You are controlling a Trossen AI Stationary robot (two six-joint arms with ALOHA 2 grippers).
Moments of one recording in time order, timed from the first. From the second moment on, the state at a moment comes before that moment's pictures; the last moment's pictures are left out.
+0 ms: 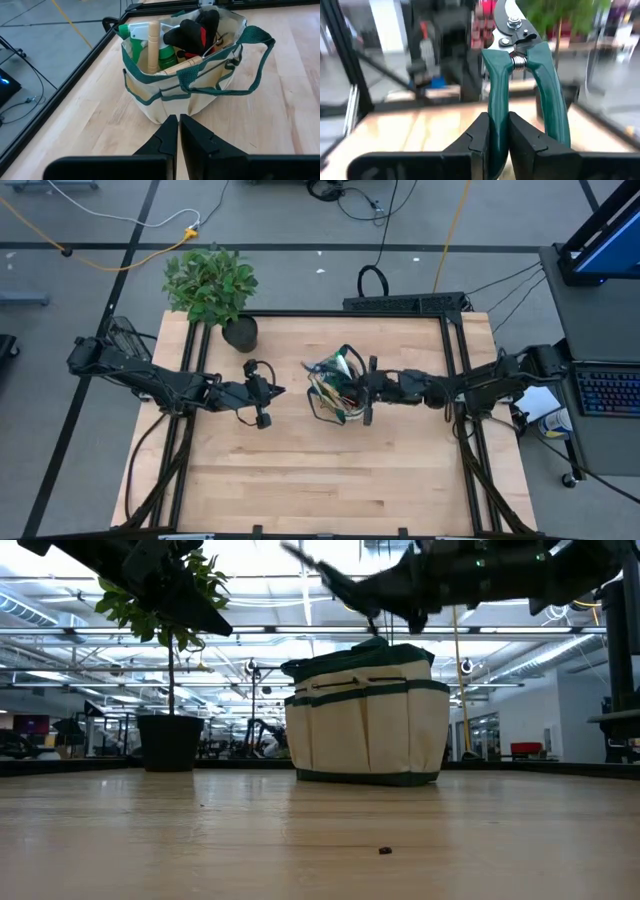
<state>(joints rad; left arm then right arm) -0.23 1.09 0.64 -0.09 -0.52 -0.11 0.07 1.38 0.56 0.82 0.18 0.07</state>
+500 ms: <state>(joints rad) -0.23 1.09 0.64 -0.12 -0.49 -0.11 0.12 1.29 0.56 0.37 0.31 0.20</state>
